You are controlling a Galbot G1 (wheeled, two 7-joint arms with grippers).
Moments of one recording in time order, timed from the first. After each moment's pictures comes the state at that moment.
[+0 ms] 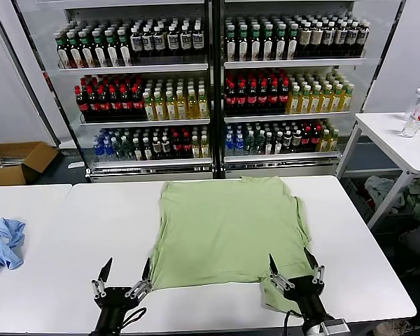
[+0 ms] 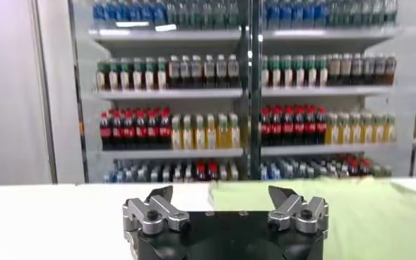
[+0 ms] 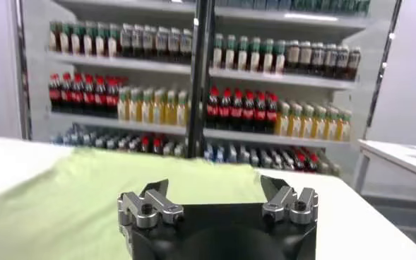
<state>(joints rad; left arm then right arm) 1.76 -1.35 -0.42 -2.26 -0.10 0.18 -0.19 -1.82 1.31 0.52 2.28 0.06 -0.28 0.12</state>
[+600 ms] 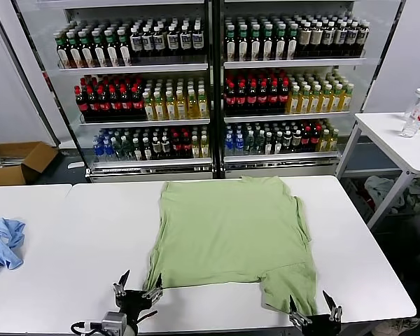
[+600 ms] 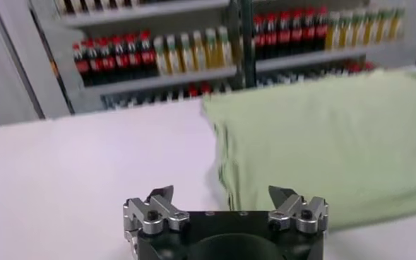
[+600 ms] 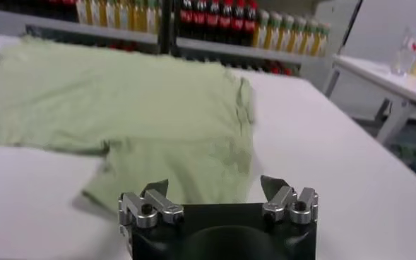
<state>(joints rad) 1.60 -1.29 -0.39 -2.07 -0.15 0.43 -0.21 -1.86 1.32 0.54 2.18 0.12 -0.35 0.13</state>
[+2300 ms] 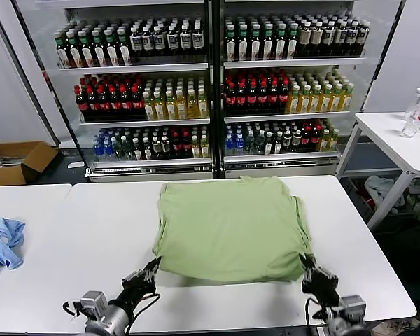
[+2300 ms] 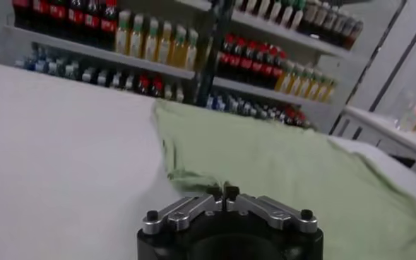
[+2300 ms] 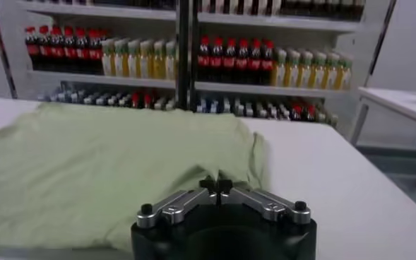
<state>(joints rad) 1.49 -1.23 -0.46 -2.12 -0.65 0.44 -0.08 -1.44 1.10 0.51 2.07 0.37 -0.36 0.12</state>
